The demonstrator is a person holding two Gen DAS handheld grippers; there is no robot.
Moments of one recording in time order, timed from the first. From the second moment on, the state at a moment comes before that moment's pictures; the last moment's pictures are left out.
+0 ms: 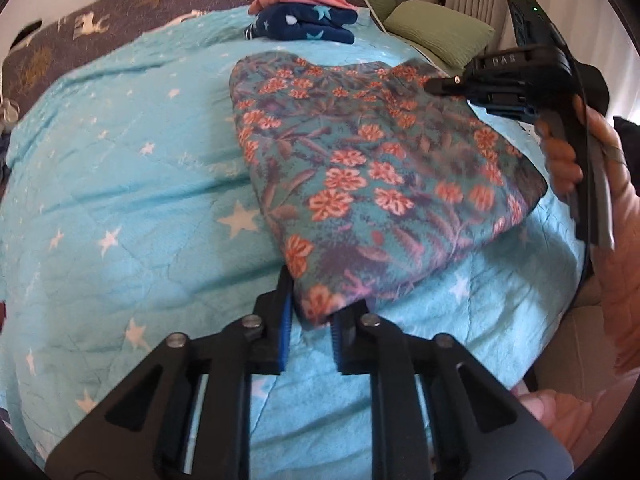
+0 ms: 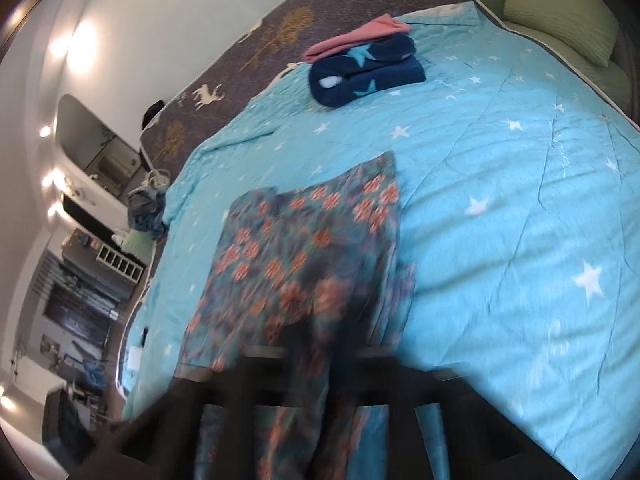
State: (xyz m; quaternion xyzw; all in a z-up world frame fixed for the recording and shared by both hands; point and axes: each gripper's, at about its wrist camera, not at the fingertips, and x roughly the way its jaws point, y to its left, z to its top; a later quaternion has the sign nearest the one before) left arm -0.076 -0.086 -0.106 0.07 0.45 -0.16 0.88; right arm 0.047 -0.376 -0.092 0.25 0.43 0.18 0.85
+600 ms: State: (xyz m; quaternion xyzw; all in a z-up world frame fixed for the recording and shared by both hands) left arm -0.095 -0.063 -0.064 0.02 0.42 -0.27 0.87; right arm -0.014 -0.391 -0.066 0.25 0.41 0.28 0.83
